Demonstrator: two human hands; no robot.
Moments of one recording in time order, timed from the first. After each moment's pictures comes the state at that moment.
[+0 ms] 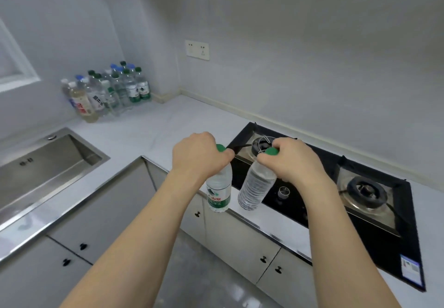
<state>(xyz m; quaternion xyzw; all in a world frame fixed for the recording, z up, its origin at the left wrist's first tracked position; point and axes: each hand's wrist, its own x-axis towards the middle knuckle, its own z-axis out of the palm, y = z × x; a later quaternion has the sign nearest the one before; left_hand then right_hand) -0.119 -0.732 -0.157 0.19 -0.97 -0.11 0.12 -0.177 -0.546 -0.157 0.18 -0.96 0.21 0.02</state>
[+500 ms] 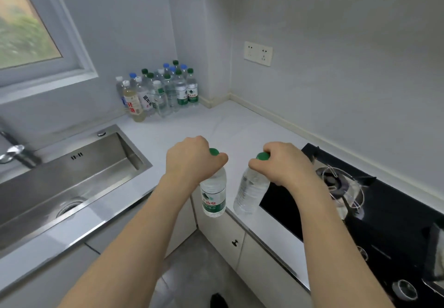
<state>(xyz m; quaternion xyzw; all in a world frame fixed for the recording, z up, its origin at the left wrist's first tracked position) -0.160 -0.922 -0.182 0.32 -0.94 -0.10 0.11 -0.260 -0.756 -0.183 0.29 -0.93 0.21 -0.03</state>
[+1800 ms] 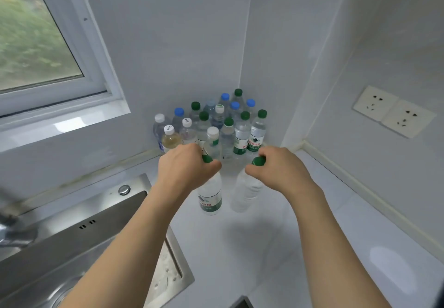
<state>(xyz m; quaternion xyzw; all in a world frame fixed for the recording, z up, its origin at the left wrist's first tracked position) -0.336 -1.371 -0.197 0.42 -0.90 -0.12 0.10 -0.473 -1.226 -0.188 0.37 -0.90 0.19 -0.10</state>
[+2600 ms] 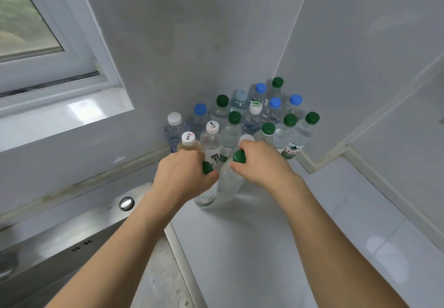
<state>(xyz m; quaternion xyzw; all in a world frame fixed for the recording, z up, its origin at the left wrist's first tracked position) -0.362 -1.526 -0.275 0.36 -0.93 -0.10 0.03 -0.510 -1.428 -0.262 0.49 -0.86 0.08 -0.11</state>
